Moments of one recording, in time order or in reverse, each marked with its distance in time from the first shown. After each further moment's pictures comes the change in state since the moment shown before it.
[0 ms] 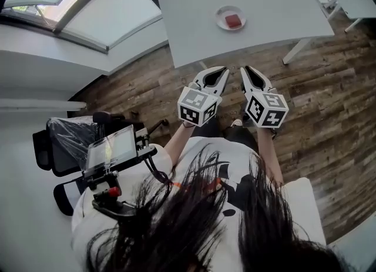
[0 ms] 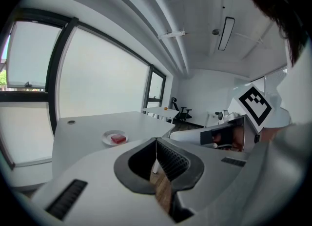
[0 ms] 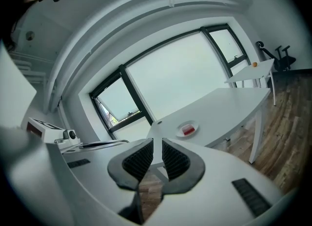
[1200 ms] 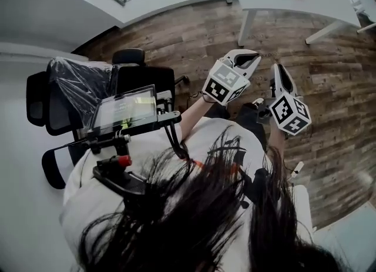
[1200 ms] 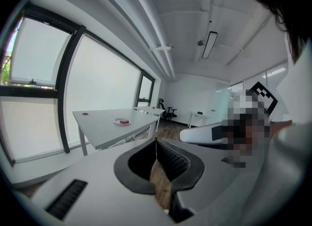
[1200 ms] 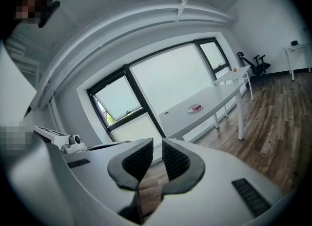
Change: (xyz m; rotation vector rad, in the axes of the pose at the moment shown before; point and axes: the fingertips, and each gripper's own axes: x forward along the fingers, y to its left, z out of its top) left arm -0.266 0.004 -0.098 0.020 -0.014 -0.147; right arm -0.104 0.231 -0.156 0.063 -0.067 -0.183
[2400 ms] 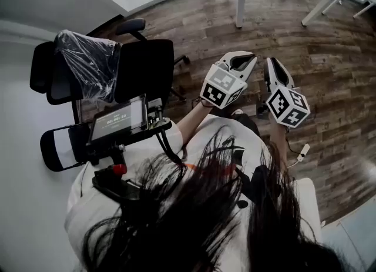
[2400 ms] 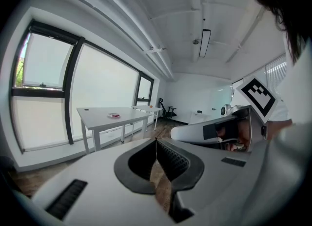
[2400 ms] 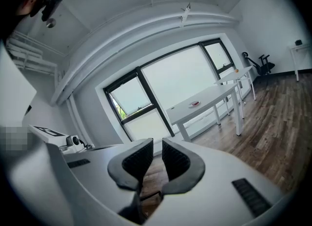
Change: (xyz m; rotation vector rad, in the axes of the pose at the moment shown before) left arm -0.071 -0.164 -0.055 -0.016 0.007 0.053; right arm -0.157 -0.001 -0.058 -0.039 0.036 0.083
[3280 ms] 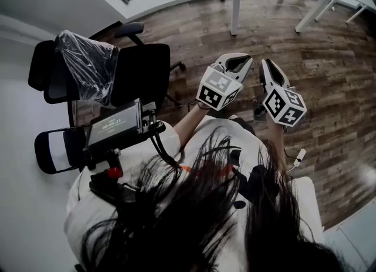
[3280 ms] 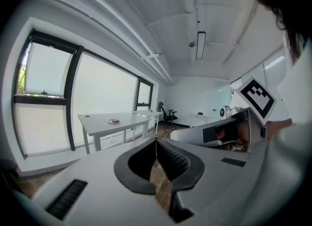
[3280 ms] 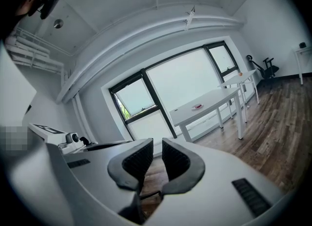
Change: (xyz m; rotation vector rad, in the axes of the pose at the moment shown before) left arm -0.007 -0.024 0.011 0.040 -0.046 0.021; right arm -0.024 0.000 0.005 -0.034 -0.014 0.036
